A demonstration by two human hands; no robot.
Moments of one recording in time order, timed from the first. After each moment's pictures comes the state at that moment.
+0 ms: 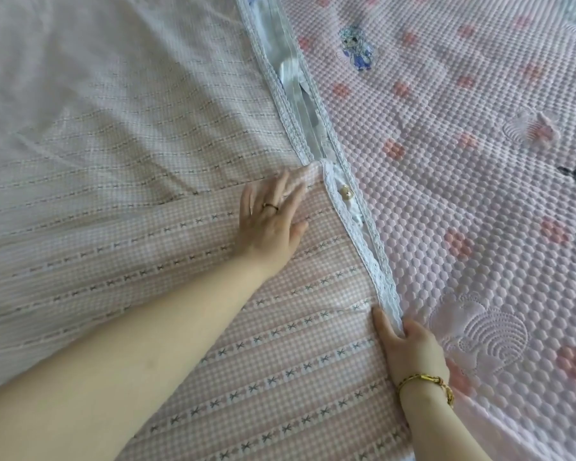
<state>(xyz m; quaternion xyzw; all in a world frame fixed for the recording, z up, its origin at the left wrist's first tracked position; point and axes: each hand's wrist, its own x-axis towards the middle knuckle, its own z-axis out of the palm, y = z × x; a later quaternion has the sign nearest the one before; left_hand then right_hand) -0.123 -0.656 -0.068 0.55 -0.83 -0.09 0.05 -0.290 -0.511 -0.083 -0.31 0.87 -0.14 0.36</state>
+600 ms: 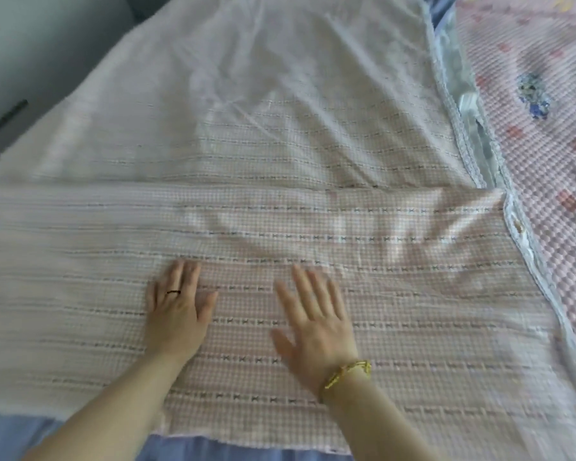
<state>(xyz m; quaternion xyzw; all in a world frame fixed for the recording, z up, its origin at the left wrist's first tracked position) 0.171 -0.470 -0.077 0.83 -0.55 -0.08 0.08 -0.029 -0.492 -0.056 -0.85 0.51 -0.11 0.05</state>
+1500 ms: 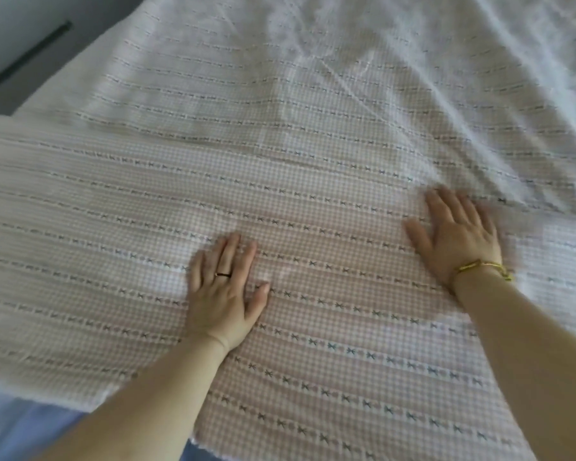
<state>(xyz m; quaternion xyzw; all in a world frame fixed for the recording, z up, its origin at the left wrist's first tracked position) 0.227 -0.487 -0.118 0.79 -0.60 -0.06 0.04 -0.022 -0.663 -0.069 -0.81 0.58 0.06 0.09</state>
